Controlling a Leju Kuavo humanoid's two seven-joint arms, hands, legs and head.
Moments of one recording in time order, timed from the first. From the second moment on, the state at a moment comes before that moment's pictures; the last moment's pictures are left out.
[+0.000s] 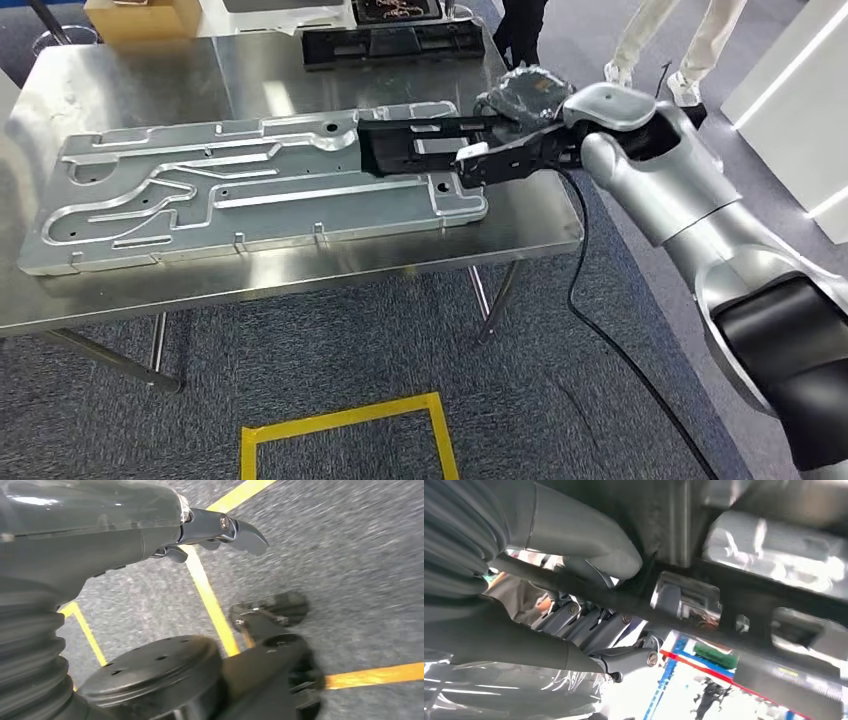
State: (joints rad) left arm -0.08 -0.19 1.00 -0.19 -1.21 -0.06 -0.24; right arm -1.27 -0.32 0.84 -0.98 0.83 0.34 -0.31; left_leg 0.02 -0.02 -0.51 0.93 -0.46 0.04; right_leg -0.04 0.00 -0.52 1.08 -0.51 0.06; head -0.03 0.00
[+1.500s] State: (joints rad) left arm -0.10 -0.18 1.03 -0.18 -1.17 -0.08 -0.24; right arm -0.91 -0.24 0.87 -0.93 0.79 -0.21 -0.28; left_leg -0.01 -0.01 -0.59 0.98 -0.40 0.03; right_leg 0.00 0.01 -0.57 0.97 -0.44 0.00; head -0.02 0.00
